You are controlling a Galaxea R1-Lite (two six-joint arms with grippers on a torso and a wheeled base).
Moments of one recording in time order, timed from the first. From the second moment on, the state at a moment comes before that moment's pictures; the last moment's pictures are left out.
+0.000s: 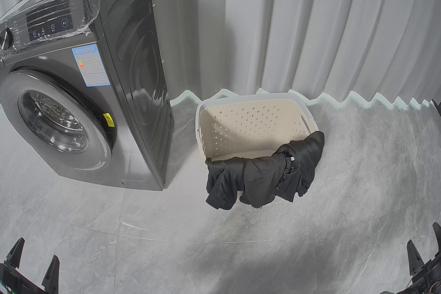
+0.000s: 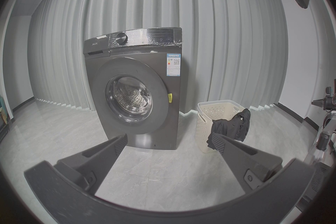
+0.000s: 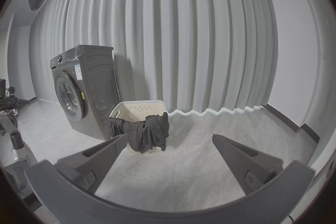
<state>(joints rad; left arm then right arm) 0.00 0.02 -0.02 0.00 0.00 -0.01 0.00 0.02 -0.02 0.00 0.02 -0.01</state>
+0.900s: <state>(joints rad) 0.00 0.02 -0.02 0.00 0.00 -0.01 0.00 0.02 -0.02 0.00 0.02 -0.01</state>
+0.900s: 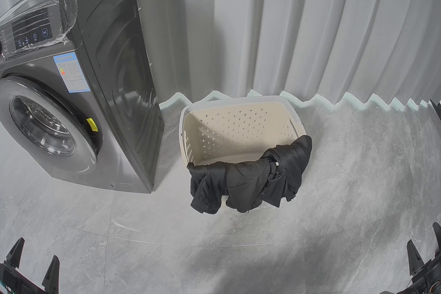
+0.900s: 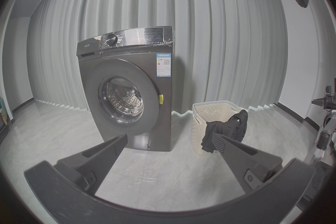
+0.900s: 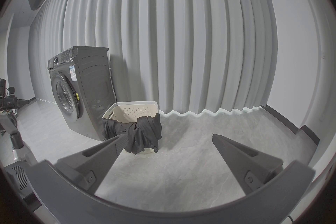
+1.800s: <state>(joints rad) 0.00 0.02 -0.02 0.00 0.00 -0.01 0.00 0.02 -0.02 0.00 0.03 -0.01</state>
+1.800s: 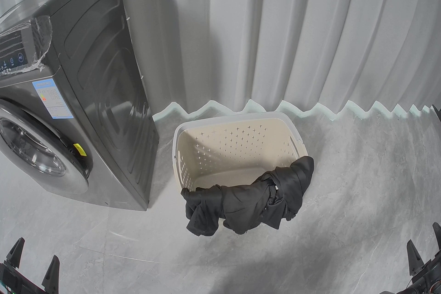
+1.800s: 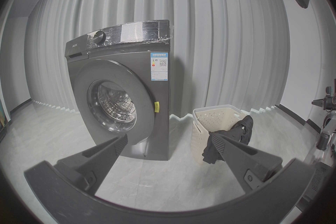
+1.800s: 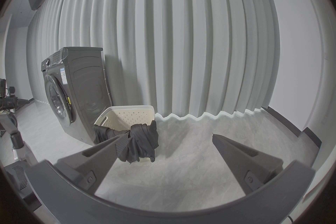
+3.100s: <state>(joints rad) 0.00 0.02 -0.02 0.00 0.00 -0.01 0.00 0.02 -0.02 0.00 0.02 -0.01</state>
